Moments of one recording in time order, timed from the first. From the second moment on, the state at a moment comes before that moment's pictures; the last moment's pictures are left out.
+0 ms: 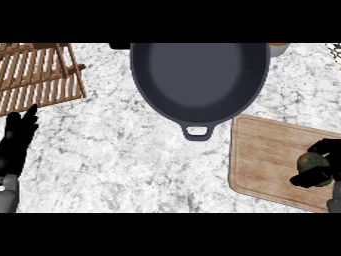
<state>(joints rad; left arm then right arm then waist) -0.09 0.34 0.08 -1.45 -0.12 0.12 0.38 -0.04 -0.31 -0.08 -1.51 0.86 0.10 0.73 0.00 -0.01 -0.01</state>
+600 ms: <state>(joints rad) -0.12 0.33 0.09 -1.43 -0.14 0.09 0.37 -0.12 -0.44 -0.04 -1.52 0.92 -0.05 0.37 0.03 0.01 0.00</state>
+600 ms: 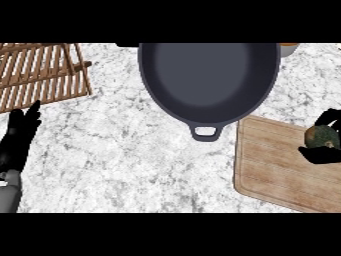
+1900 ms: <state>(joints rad) -0.09 0.33 0.11 -1.46 -0.15 0.10 0.39 -0.10 -0.50 -0.39 -1.66 0.15 -0.30 -0.85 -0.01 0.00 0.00</state>
